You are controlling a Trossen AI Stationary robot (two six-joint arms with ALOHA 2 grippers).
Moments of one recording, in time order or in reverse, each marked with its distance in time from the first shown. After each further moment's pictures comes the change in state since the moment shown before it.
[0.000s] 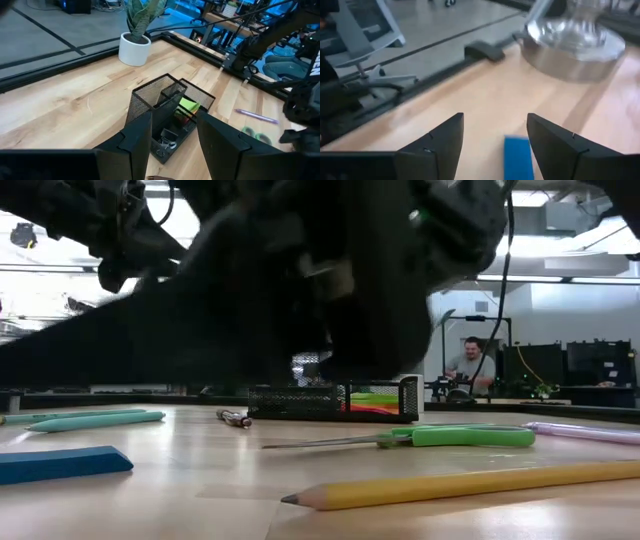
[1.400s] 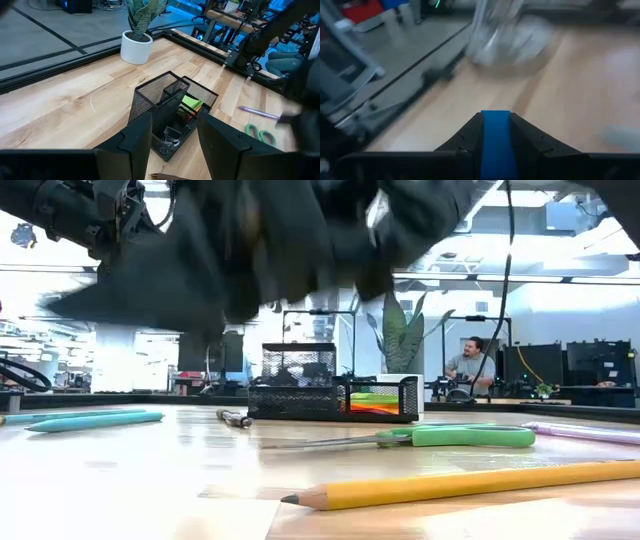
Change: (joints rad) left arm 0.000 -0.002 -0.001 -0.019 -0.001 0.005; right arm -0.083 -0.081 0.027 -0.101 0.054 0.223
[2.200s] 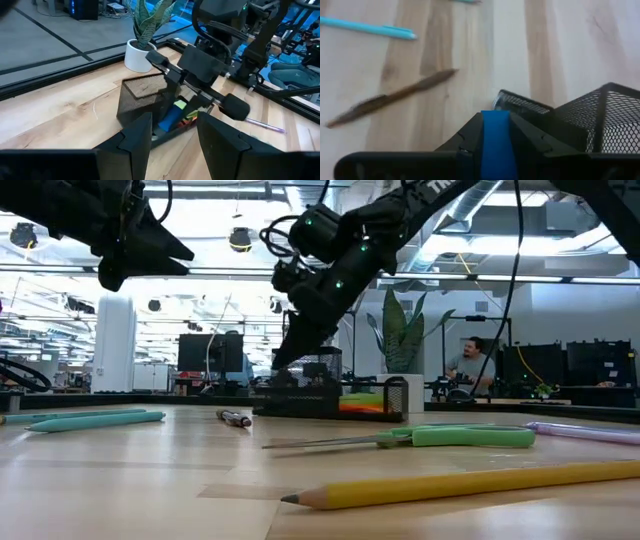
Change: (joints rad) left arm 0.000 0.000 0.000 0.037 -0.042 0.001; right arm -0.416 -0.241 0.002 -0.728 0.257 -0.213
